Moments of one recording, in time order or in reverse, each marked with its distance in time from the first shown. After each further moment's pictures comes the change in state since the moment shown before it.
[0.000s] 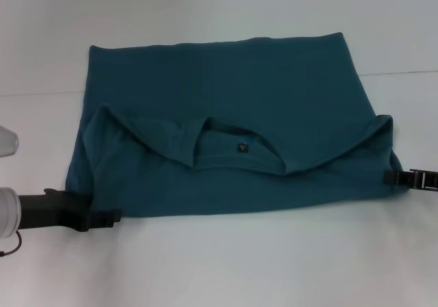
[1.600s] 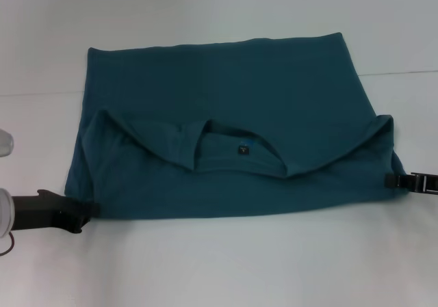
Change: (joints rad) left arm 0.008 -0.002 -0.003 0.028 0.026 0.008 -0.010; right arm -0.009 0.001 0.000 0.000 0.003 -0.005 -0.010
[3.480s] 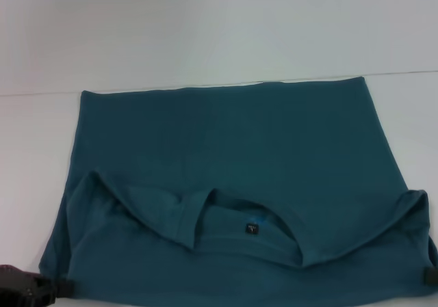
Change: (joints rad) left arm 0.165 -0.007 -0.226 0.211 0.034 0.564 0.015; right arm -0.273 0.009 0.162 -0.067 -0.023 -0.484 -0.266
